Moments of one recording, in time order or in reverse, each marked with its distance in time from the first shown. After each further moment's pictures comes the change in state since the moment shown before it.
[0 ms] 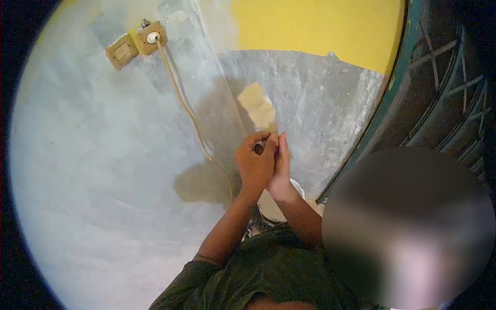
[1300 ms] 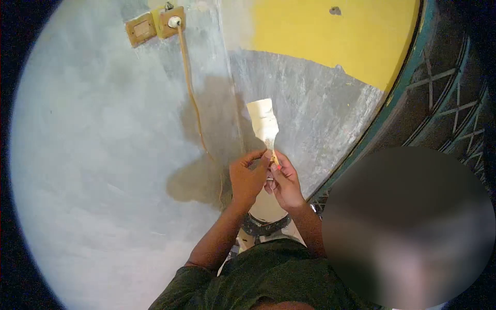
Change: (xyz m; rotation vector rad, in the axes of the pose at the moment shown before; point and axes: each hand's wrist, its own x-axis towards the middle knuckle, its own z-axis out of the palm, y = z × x) left_hand -0.031 -0.030 -0.038 -0.307 -0.134 -0.265; right_hand -0.063 -0.012 0.004 -0.637 0.003 0.043
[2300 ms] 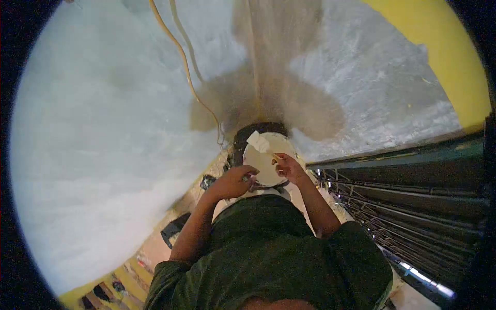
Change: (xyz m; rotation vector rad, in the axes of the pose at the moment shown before) left_hand 0.003 -0.150 -0.035 0.653 -0.652 -0.281; right_hand 0.027 0.173 -0.277 0.225 -0.109 0.832
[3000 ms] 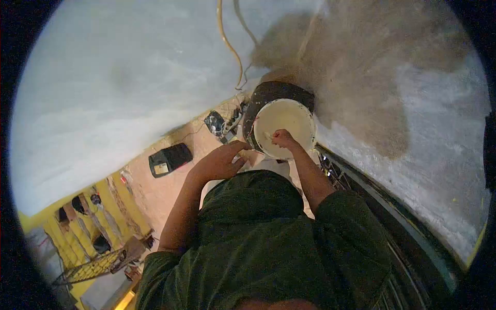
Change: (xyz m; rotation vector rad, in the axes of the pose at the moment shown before) left_hand -0.015 -0.022 0.029 -0.112 0.178 -0.278; right_hand 0.120 0.090 -0.108 -1.138 -0.053 0.480
